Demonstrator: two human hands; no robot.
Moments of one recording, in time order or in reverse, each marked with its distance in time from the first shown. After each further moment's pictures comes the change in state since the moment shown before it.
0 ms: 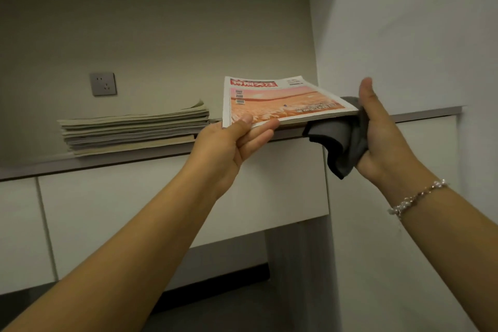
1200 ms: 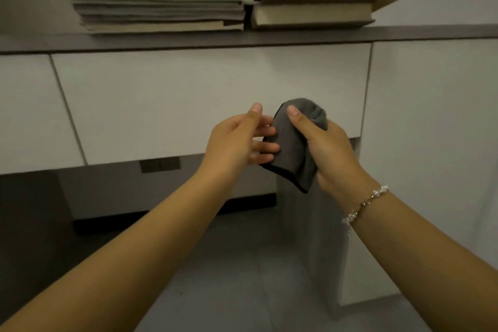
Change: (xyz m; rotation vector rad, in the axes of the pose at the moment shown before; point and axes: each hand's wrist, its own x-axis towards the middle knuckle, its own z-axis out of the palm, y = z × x) left_hand -0.063 -0.087 -0.082 0.470 0.264 -0.064; right_hand -0.063 0.156 0.022 -0.349 0.000 0.159
